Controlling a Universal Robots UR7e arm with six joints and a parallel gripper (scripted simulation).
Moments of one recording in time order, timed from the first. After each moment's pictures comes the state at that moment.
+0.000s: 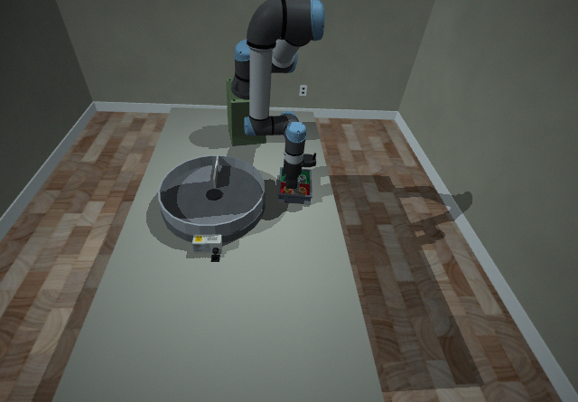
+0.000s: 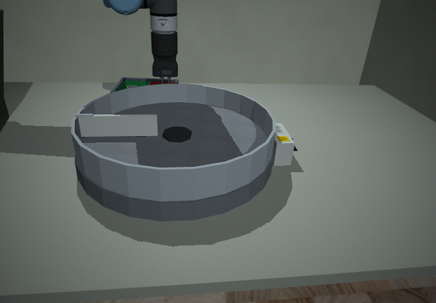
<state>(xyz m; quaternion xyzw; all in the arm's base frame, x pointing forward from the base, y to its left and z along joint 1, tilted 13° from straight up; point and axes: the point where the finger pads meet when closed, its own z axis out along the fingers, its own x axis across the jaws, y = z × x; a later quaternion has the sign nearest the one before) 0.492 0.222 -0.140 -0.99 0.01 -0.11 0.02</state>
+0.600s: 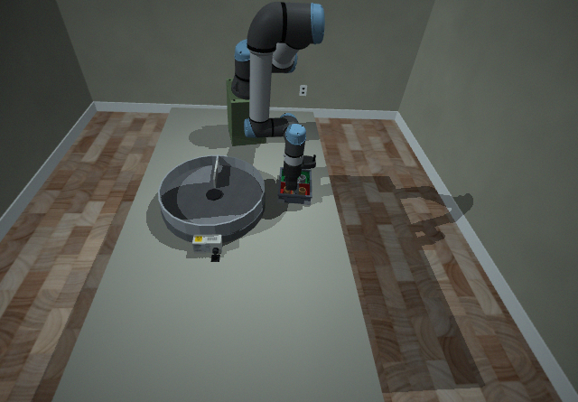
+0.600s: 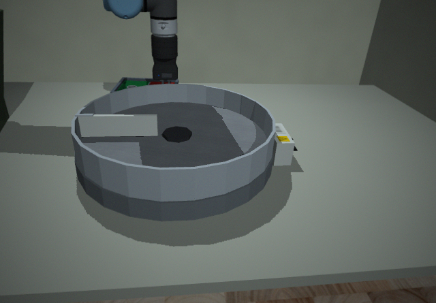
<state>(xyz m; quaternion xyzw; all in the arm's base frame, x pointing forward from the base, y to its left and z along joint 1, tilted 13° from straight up) 0.494 0.223 -0.149 -0.99 0.01 -0.11 0.02</state>
